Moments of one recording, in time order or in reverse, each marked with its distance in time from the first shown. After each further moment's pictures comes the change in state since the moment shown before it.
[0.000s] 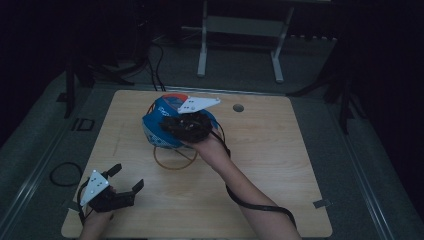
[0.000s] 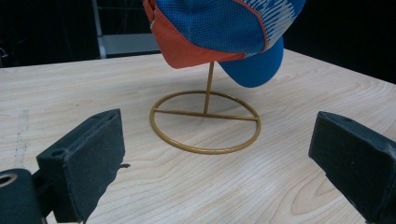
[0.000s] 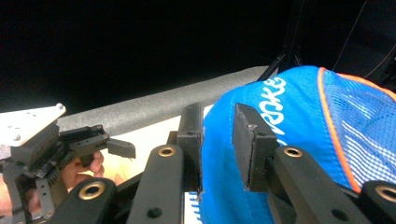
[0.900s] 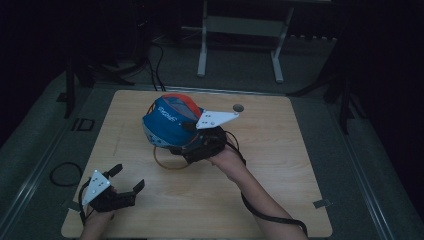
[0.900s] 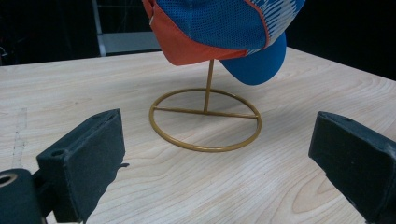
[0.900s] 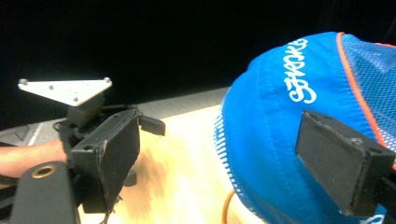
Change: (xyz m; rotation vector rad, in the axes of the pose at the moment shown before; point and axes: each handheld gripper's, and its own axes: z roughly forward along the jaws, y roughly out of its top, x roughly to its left) left arm -0.001 -0.002 0.002 0.006 0.002 0.008; right arm 0.001 -0.036 -0.032 -0.056 0.112 -0.029
